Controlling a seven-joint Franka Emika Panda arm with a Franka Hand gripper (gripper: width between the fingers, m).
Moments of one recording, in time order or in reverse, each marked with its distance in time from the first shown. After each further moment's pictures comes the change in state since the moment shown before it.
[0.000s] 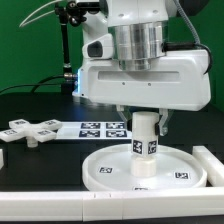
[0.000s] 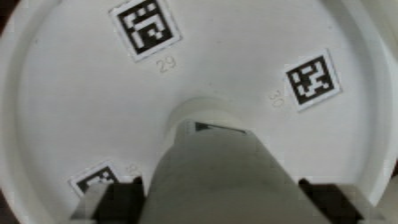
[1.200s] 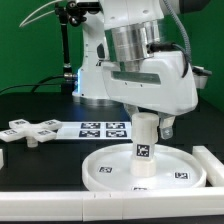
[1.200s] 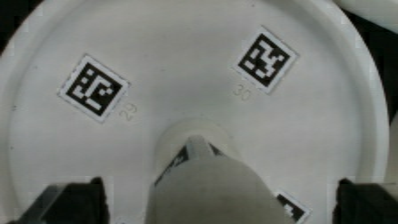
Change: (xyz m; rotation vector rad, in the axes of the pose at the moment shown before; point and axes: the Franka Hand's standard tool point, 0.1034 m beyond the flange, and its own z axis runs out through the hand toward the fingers) arm -0.004 -0.006 0.001 0.061 -0.046 0.337
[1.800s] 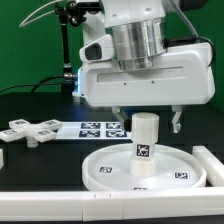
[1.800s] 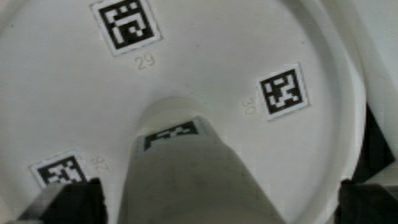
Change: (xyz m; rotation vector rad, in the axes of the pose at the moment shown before) arm 0.004 -0.003 -0.004 -0.025 0.001 -0.600
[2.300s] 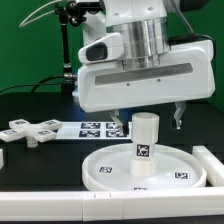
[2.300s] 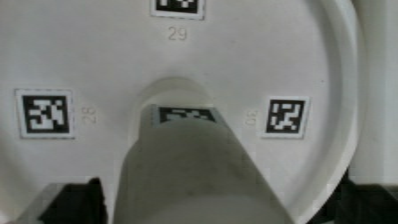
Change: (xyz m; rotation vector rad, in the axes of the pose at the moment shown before) arm 0.001 0.001 0.000 -0.009 0.002 -0.427
